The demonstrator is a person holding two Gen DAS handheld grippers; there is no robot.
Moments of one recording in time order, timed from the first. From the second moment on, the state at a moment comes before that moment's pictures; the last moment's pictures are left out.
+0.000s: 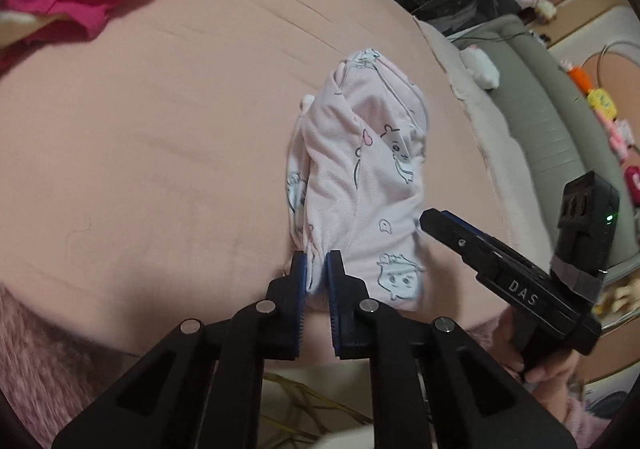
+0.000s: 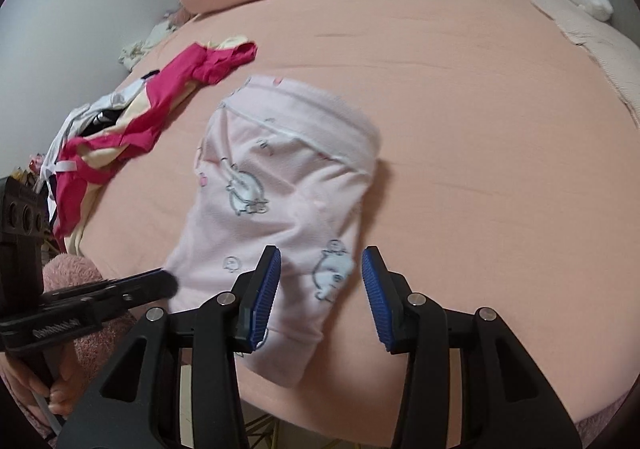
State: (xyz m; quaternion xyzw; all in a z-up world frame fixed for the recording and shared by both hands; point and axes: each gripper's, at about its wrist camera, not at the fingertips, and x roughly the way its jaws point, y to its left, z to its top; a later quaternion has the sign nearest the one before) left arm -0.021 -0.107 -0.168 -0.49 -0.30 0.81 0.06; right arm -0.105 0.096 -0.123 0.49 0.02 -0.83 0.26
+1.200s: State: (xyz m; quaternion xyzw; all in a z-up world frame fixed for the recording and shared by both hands) left arm -0.125 -0.068 -0.128 -0.41 -0.10 0.90 0.07; right arm -0.141 0.128 -0.108 0.49 0.03 -0.83 0.26
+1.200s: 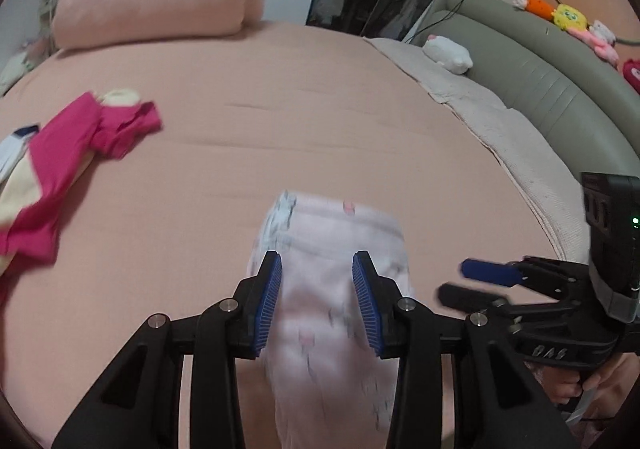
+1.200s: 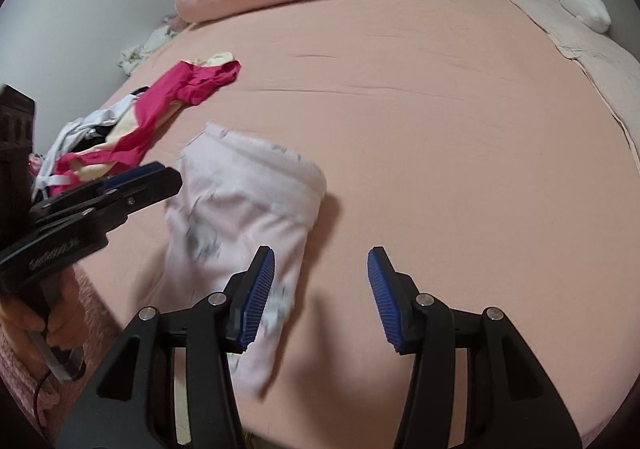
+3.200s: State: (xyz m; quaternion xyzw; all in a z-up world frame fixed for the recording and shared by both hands) left arm -0.028 -0.054 -0.169 -0.50 -0.08 0.86 -0.02; right arm -0.092 0.094 -0.146 0.51 0.01 -0.82 0.28
